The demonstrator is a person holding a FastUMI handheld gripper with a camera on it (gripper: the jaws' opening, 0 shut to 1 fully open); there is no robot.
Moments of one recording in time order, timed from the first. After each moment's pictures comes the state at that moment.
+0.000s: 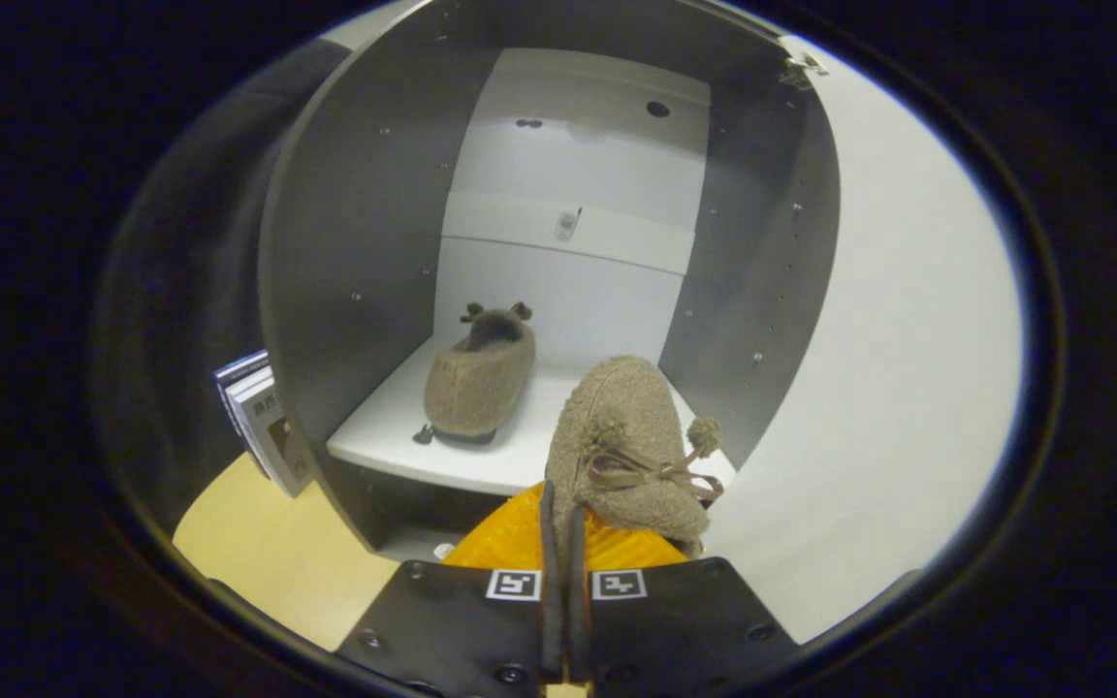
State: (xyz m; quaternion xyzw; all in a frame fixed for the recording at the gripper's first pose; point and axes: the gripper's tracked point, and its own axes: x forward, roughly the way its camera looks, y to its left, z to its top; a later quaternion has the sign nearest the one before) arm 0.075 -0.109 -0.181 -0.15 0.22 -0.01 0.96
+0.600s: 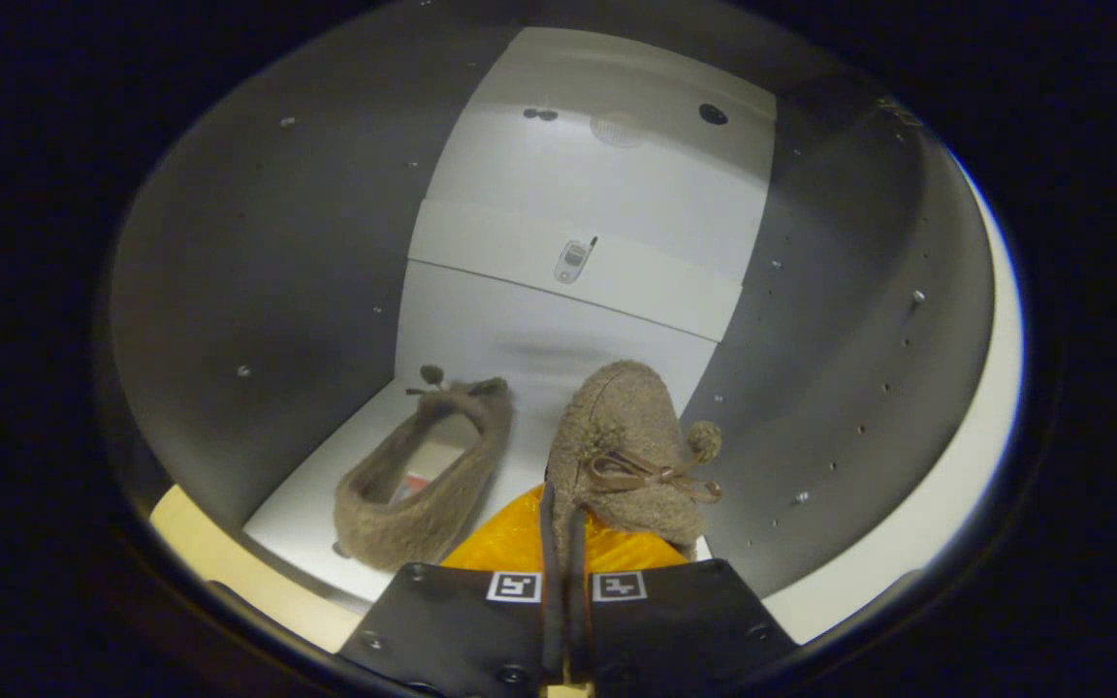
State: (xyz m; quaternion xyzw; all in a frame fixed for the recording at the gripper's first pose) arm 0.206 -0.112 -0.165 -0.20 0.21 0.01 0.96
